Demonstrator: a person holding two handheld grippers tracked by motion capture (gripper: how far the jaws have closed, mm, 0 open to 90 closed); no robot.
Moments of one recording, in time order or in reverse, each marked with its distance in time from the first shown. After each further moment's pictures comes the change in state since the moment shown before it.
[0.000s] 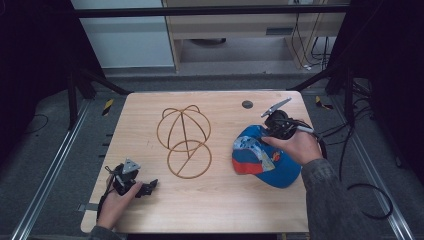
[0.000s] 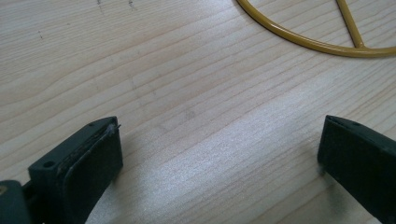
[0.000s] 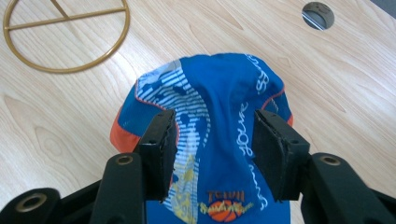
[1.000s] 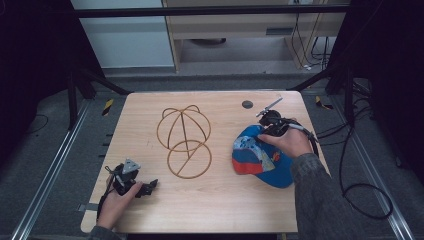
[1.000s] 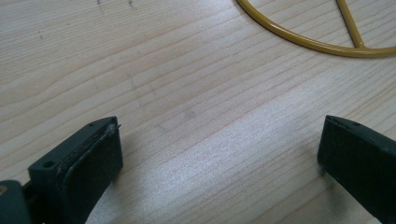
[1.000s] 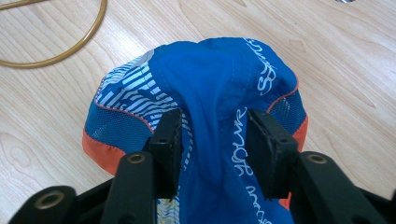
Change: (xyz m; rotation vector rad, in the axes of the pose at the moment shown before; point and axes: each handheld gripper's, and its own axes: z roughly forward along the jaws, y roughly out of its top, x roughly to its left) left arm 0.000 0.000 0.000 0.001 -0.001 -0.002; right arm -0.018 0.003 0.045 0.077 0.037 0.028
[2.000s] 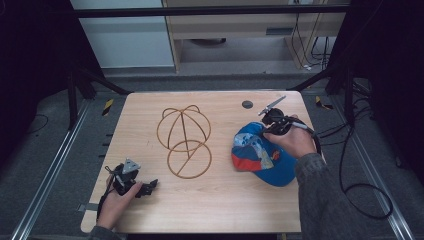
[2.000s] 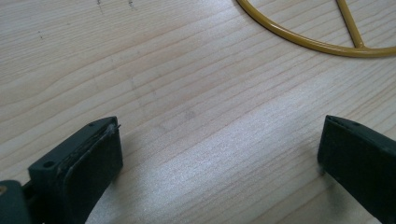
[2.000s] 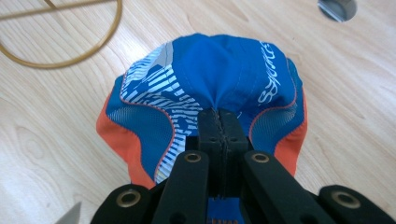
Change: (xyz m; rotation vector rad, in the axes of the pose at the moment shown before) left arm 0.000 0.000 0.000 0.000 0.000 0.000; right arm -0.001 0.000 -0.018 -0.047 0.018 -0.032
